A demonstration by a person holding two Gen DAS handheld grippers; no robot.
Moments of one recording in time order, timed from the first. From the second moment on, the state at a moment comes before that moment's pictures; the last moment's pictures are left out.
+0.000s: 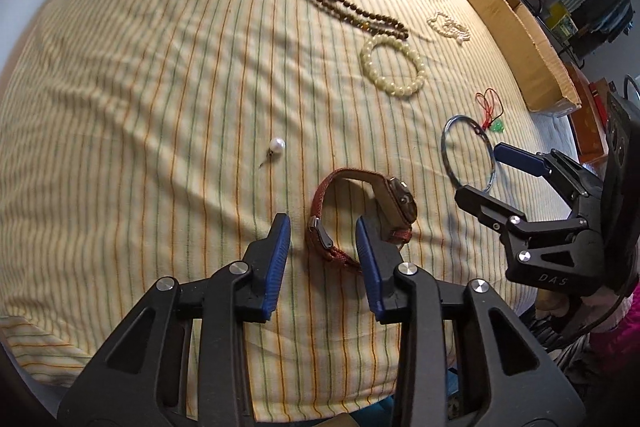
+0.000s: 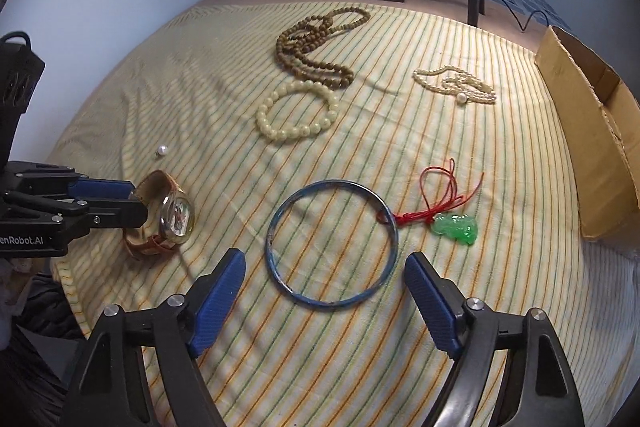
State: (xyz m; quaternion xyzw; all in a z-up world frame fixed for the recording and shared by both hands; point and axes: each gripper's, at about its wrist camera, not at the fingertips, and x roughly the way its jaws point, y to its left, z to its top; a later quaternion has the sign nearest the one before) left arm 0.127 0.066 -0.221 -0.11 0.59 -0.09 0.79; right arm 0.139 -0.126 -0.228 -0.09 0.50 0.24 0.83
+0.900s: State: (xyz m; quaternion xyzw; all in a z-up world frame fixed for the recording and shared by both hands) left arm 0.136 0.057 -0.215 -0.09 0.58 -0.08 0.81; right arm 0.130 -0.130 -0.205 -0.09 0.47 0.25 0.84
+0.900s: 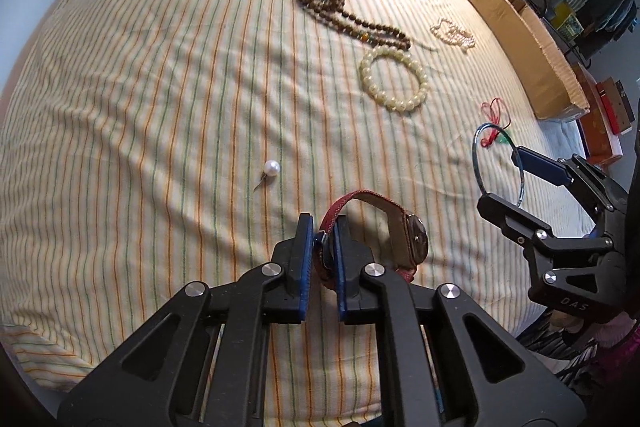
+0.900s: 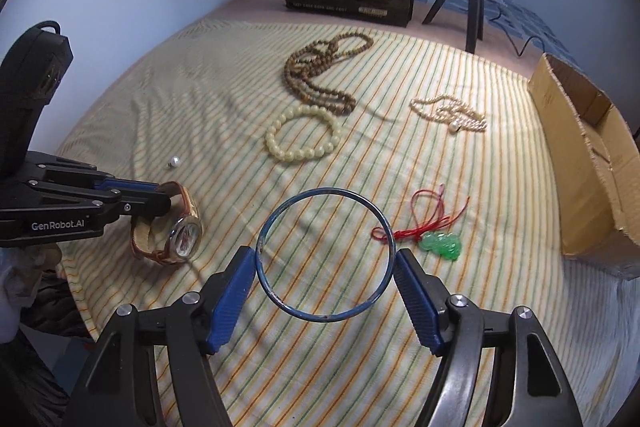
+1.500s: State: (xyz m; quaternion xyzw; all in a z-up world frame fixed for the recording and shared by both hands) left arm 0.165 0.023 -0.152 -0.10 0.52 -0.11 0.84; right arm 0.148 -0.184 -0.147 -0.06 0.41 0.20 0.89
